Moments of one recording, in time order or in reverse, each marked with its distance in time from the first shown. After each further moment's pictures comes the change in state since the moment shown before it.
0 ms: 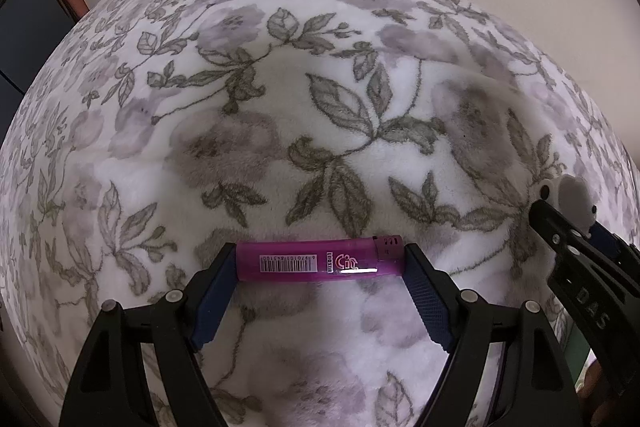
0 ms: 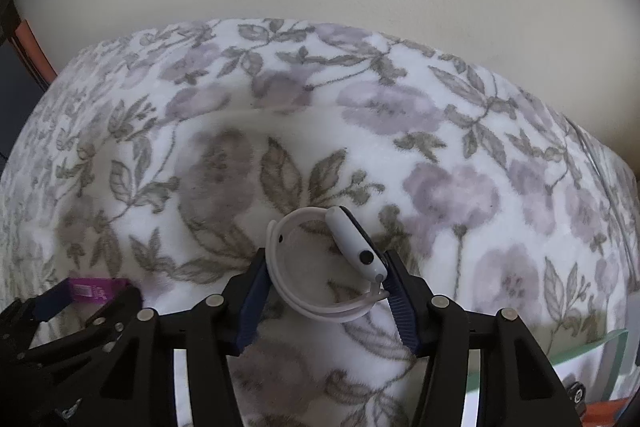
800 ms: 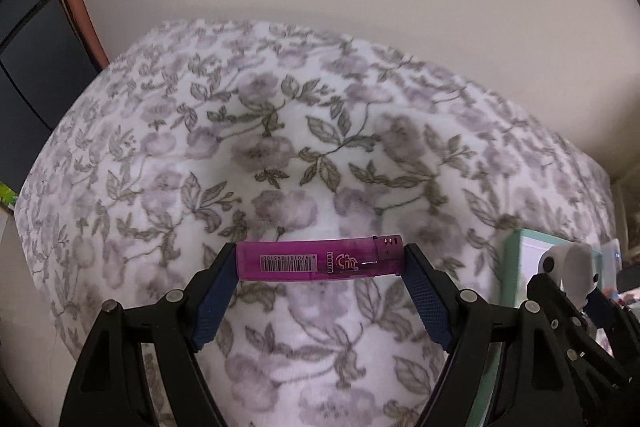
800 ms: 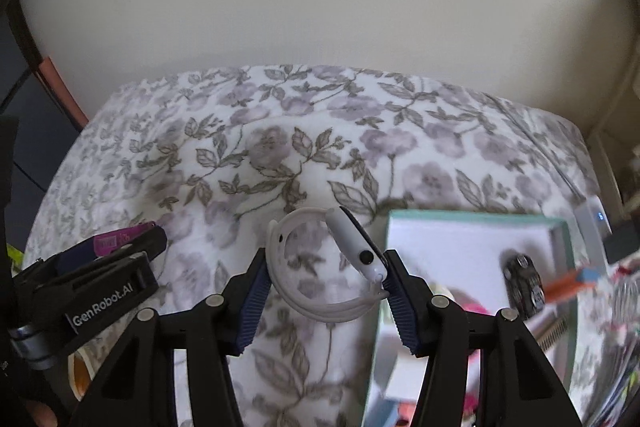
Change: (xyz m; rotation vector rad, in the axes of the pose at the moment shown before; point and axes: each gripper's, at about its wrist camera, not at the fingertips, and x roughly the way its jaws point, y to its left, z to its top) left arm -0.140 0.006 -0.067 0.044 -0.189 -0.031; right arm -0.160 -0.015 -0.097 0.098 -0.123 0.049
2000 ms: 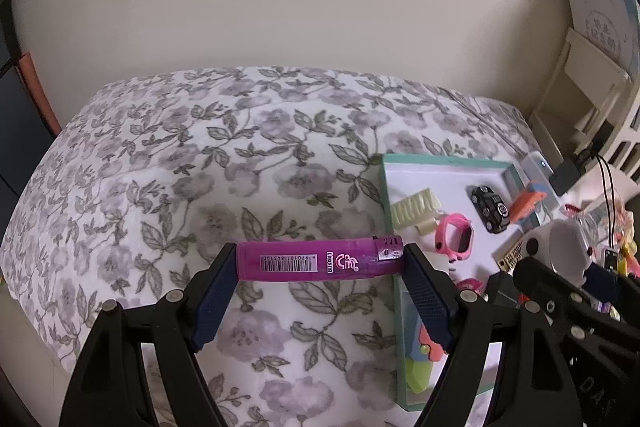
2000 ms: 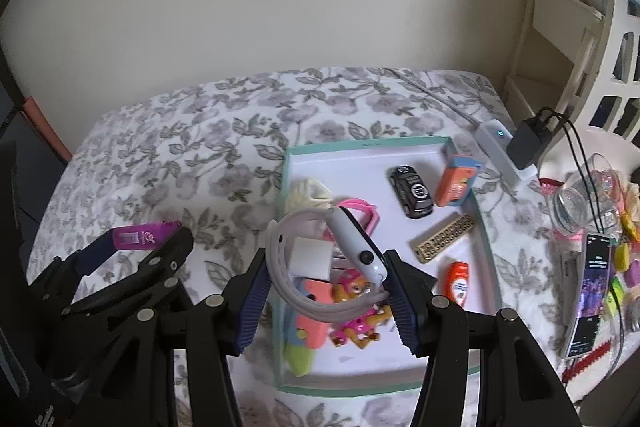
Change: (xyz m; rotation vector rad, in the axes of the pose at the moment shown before) left arm -0.073 -0.084 -0.105 0.233 -0.140 -0.153; right arm -0.101 -0.076 -0.092 0.129 -0.045 -0.086
